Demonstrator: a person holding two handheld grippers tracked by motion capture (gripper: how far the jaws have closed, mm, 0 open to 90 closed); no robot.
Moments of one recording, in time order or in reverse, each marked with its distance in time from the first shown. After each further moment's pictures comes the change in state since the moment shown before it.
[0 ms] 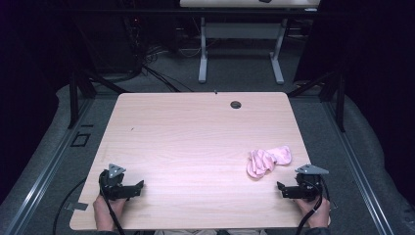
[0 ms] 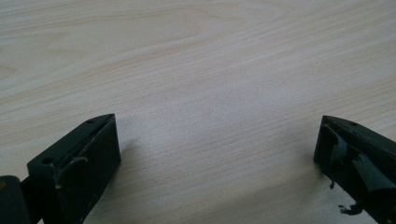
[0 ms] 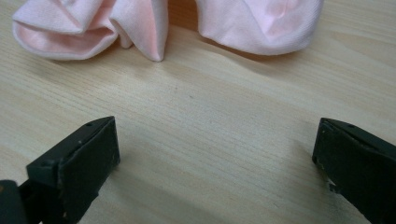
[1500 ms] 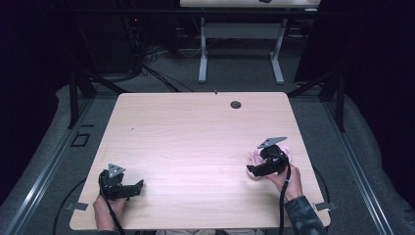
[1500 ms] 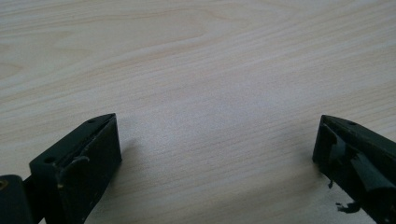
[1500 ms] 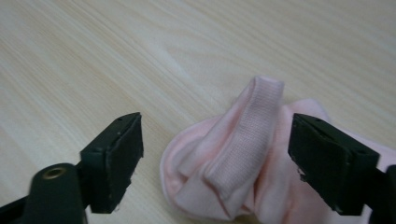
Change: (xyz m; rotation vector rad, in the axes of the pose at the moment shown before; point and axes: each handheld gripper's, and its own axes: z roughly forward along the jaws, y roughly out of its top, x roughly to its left) left arm 0.000 0.000 0.000 -0.002 0.011 -0.012; right arm 0.067 0.111 0.036 0.152 0.196 -0.209
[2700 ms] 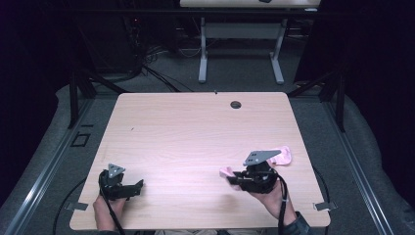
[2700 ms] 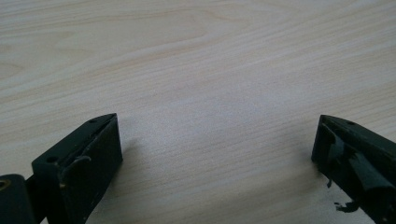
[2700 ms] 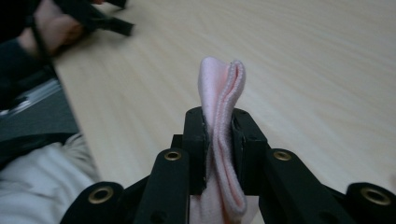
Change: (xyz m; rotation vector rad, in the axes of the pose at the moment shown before) left arm 0.000 0.000 0.000 0.001 0.002 0.003; right arm 0.101 0.011 -0.060 -0.161 0.322 -0.106
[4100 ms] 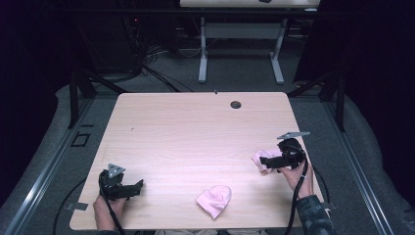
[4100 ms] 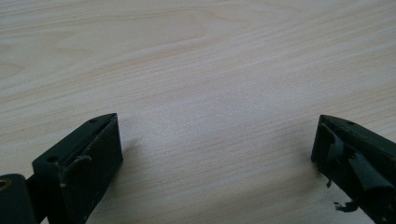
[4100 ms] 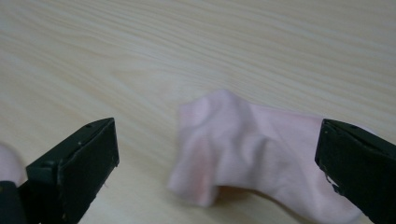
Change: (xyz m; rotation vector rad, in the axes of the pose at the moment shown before) left arm 0.000 0.000 0.000 -0.001 0.000 -0.001; right arm -0.147 -0.042 -0.019 0.065 -0.399 0.310
